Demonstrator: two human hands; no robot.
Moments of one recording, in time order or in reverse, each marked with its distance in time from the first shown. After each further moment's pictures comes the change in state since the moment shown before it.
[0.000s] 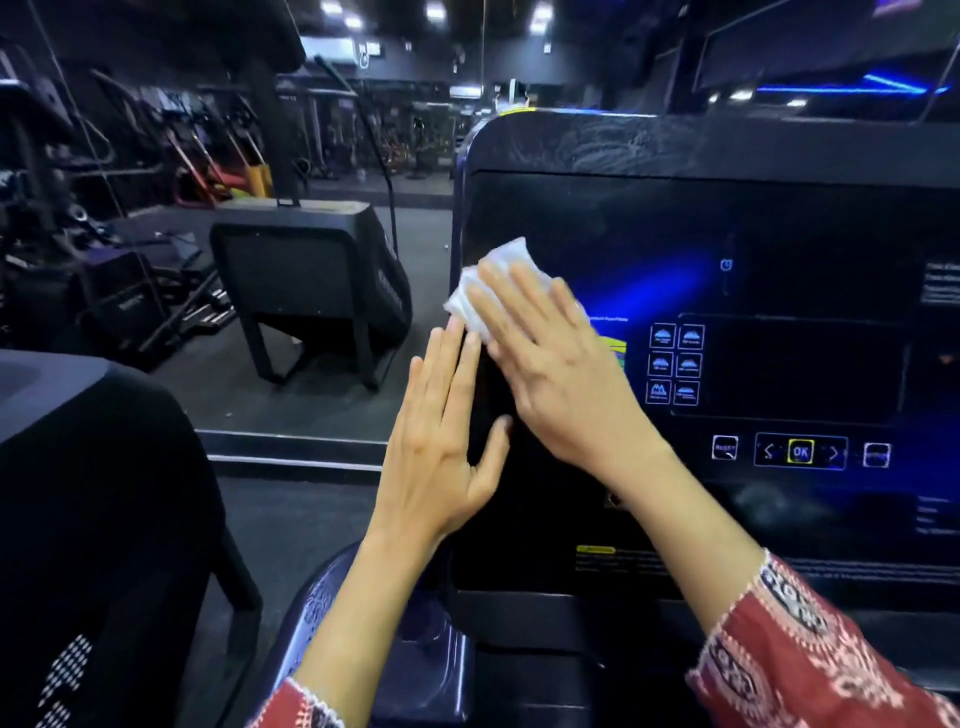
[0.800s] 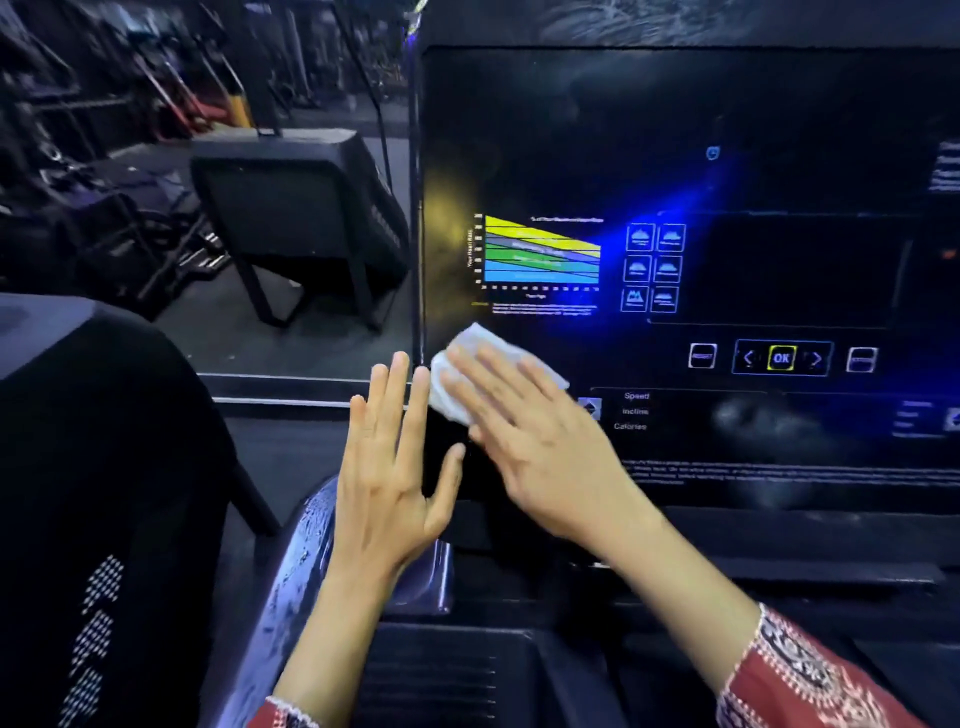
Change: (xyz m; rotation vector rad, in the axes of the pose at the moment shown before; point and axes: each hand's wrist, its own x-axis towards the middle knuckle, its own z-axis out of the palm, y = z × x) left_hand -0.090 0.007 -0.008 0.227 -0.056 -0.077; right_hand -0.109 -0.036 0.007 0.098 -0.129 -0.060
